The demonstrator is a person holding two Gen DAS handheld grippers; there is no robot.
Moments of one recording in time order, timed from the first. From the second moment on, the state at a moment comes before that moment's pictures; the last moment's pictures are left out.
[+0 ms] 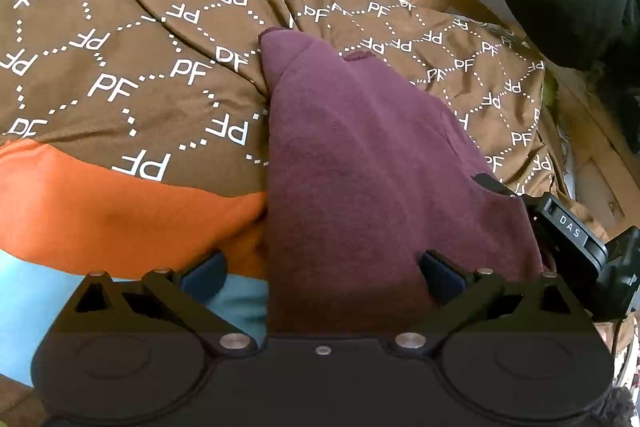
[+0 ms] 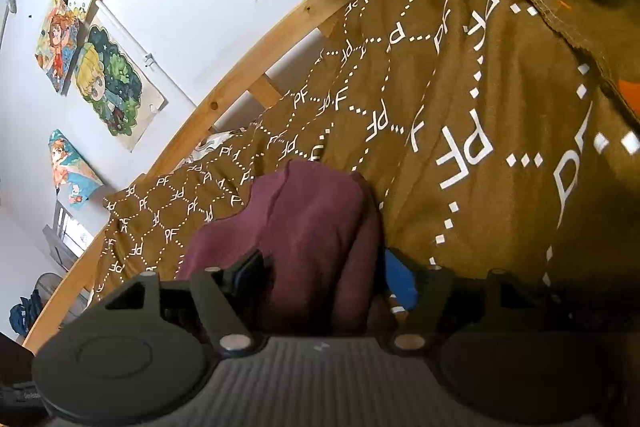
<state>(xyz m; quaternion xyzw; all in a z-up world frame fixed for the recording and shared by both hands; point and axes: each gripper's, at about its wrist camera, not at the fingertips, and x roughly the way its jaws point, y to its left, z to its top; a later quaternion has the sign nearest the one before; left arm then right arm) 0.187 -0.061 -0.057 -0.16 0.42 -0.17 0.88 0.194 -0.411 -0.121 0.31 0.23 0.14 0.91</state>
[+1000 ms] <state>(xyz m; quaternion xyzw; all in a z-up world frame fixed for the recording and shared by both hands) 0.220 -0.035 0.002 -0.12 0.49 -0.25 0.83 0.163 -0.374 -0.061 0.29 0.21 0.13 0.92</state>
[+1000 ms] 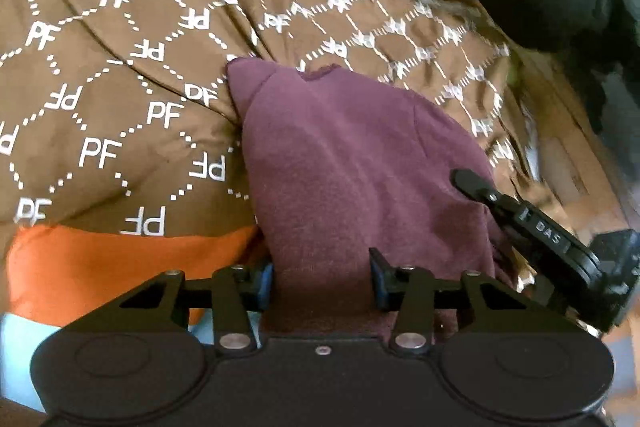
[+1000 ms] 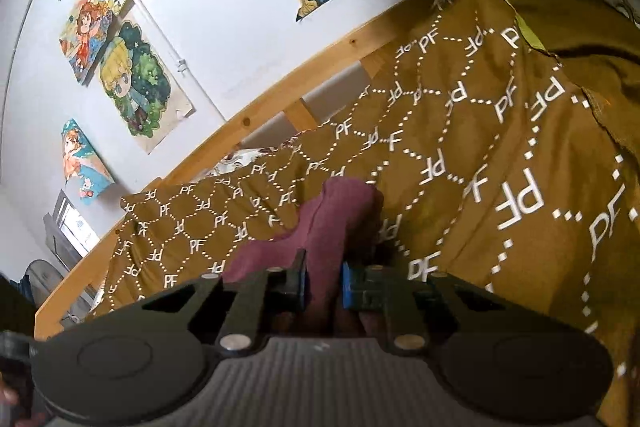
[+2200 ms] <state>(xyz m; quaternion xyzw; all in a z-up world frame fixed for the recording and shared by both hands) 0.182 0.050 -0.050 -0.19 0.46 -0.23 0.84 0.226 -0.331 -0.097 0.32 0.32 0.16 0.88</state>
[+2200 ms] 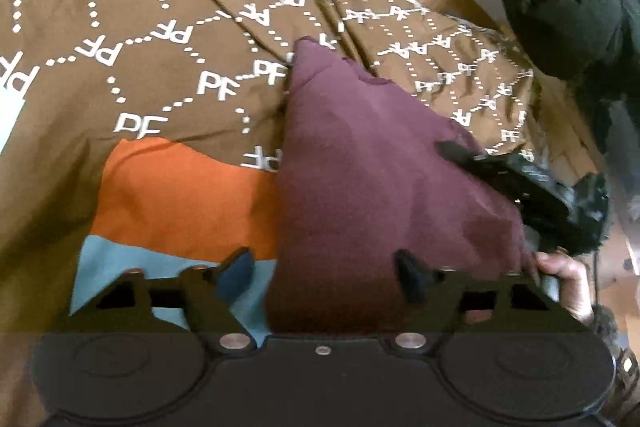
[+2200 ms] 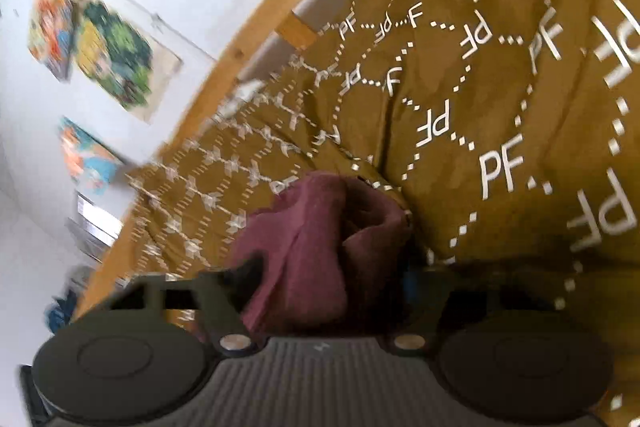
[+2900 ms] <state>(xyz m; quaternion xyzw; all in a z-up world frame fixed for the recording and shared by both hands) 0.132 0.035 0.018 -0.04 0.35 -0.25 0.90 0.149 -0.229 0.029 0.01 0.23 0.15 0.96</state>
